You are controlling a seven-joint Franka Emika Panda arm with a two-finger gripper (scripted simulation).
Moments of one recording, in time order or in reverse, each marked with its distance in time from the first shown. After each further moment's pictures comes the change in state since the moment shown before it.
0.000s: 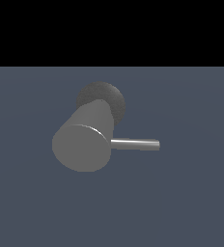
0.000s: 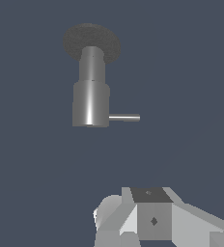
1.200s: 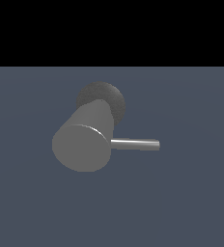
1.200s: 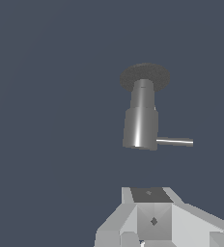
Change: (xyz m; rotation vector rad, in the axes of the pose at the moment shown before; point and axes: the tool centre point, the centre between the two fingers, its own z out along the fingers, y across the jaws) arm 0.006 0.011 -0.027 0.461 0.191 -0.031
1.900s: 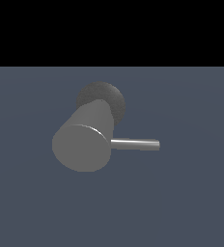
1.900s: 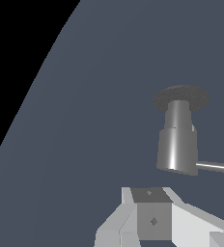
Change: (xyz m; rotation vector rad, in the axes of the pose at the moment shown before) arm 0.011 0.009 -0.029 0.322 0.161 -0.004
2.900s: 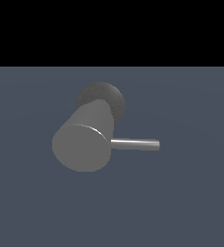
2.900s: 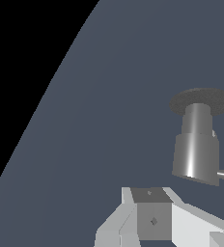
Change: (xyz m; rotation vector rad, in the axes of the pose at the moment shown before) arm 0.003 -0.017 0.005 0.089 0.014 -0.031
